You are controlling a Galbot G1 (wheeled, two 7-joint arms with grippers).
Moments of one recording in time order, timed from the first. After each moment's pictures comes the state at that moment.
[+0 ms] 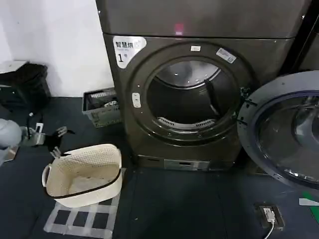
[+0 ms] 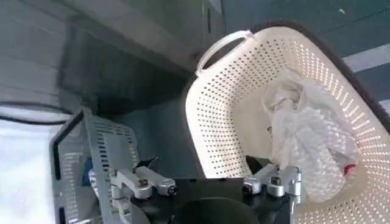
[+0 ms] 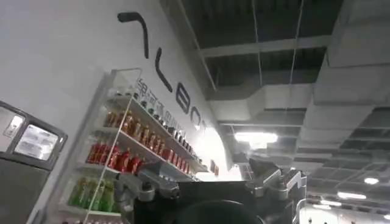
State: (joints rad) left arm 0.30 -0.42 0.21 -1.20 0.12 -0.32 0.95; right arm -1.62 1.01 2.22 1.83 0.49 -0.18 -0.03
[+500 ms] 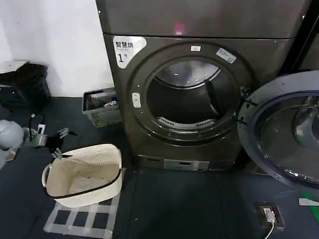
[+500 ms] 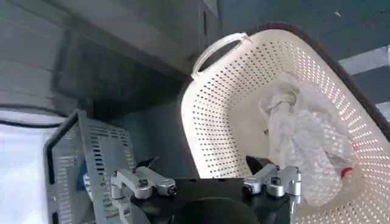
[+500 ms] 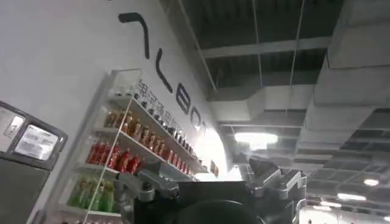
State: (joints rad) left arm 0.30 -0.43 0.23 -1.20 0.12 -0.33 0.95; right arm -1.62 1.01 2.22 1.83 0.49 -0.18 -0.03
